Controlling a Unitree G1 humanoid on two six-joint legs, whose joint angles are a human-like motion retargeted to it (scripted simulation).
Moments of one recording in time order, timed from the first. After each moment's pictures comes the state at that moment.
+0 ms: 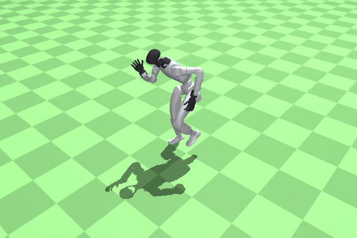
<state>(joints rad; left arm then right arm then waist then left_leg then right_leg) 0.61 0.56 -0.08 -0.19 -0.40 -0.29 0.33 -1.04 -0.44 0.16 -0.54 -0.24 -0.25 -0.71 -0.12 -0.03 0.52 -1.20 0.09 0.12 1.70 -0.50 0.14 -0.50 -0.16 -0.03 0.38 -0.41 -0.02</state>
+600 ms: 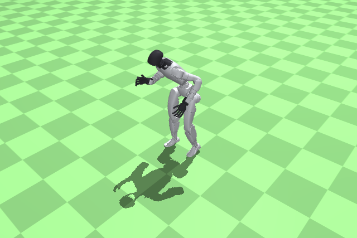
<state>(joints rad) 0.29 0.47 -0.04 -0.14 0.01 -0.25 0.43 -0.33 -0.32 0.21 -0.53 -0.04 -0.32 -0.50 -0.14 -0.13 0.52 -0.51 -0.02 0.15 0.61 -0.32 0.05 -0.34 -0.19 -0.03 0.14 -0.18 0.12</state>
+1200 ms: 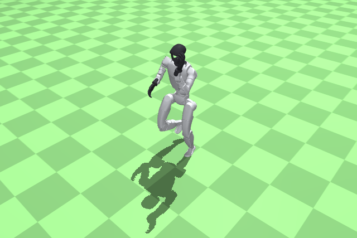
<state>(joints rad) -1.25 0.40 -0.05 -0.32 0.11 -0.23 0.66 0.58 -0.54 0.16 -0.18 0.31 -0.27 -0.10 0.00 -0.08 0.14 -0.25 0.01 0.06 0.54 -0.66 0.22 -0.43 -0.15 -0.17 1.57 -0.57 -0.04</state>
